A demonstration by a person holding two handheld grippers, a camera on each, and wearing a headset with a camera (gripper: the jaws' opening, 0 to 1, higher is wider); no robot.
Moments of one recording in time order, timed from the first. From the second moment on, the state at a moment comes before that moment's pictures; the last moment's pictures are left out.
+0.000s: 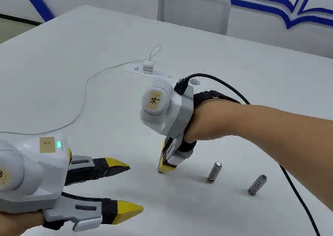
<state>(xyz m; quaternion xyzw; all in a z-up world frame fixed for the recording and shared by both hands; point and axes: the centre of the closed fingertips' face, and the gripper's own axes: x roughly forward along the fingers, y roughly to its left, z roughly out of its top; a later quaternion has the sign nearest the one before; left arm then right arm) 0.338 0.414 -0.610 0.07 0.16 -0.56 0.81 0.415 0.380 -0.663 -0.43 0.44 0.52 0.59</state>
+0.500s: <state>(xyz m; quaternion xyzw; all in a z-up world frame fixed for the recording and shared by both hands) 0.344 0.412 -0.603 0.07 0.15 -0.55 0.82 0.416 0.367 -0.641 -0.37 0.41 0.52 0.65</state>
